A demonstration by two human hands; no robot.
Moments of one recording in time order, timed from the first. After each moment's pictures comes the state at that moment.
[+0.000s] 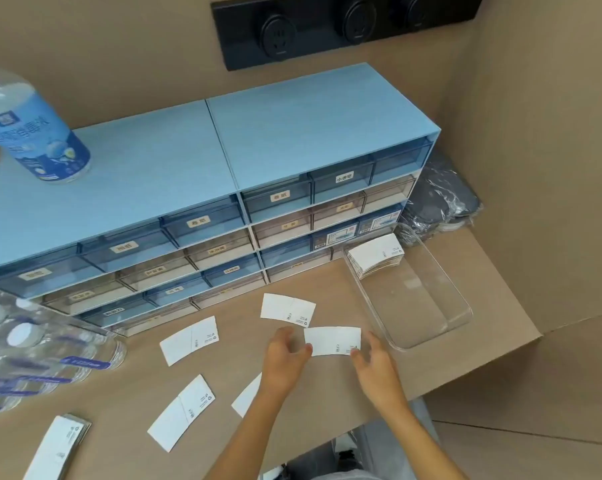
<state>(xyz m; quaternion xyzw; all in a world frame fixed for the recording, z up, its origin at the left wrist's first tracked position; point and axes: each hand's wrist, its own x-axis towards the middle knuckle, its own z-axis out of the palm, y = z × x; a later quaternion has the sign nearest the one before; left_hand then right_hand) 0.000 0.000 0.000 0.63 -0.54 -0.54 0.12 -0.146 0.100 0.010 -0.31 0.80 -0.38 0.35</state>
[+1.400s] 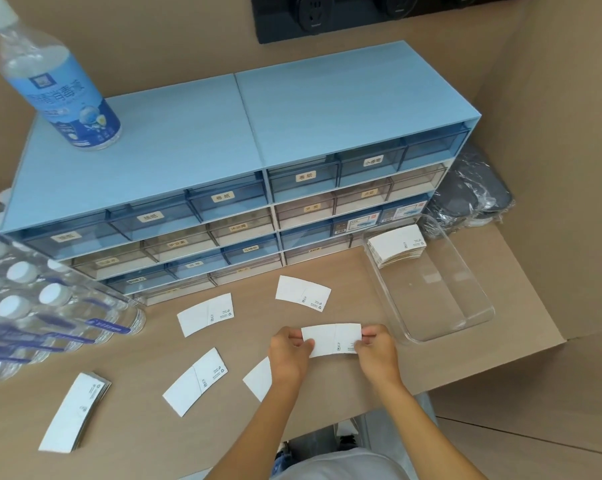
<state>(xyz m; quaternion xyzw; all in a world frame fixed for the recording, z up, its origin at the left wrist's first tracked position) 0.008 0.018 -0.008 0.71 -0.45 -0.51 0.17 -0.137 0.080 -0.009 -0.18 0.82 -0.37 0.40</state>
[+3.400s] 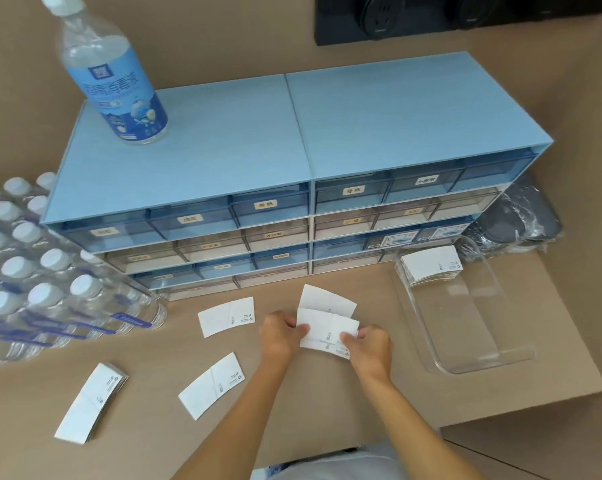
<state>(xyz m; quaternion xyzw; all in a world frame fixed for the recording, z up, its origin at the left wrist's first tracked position) 0.042 -0.053 0.004 0.74 -0.46 -0.47 0.14 -0.096 0.015 0.004 -0.19 0.85 -0.31 0.38</state>
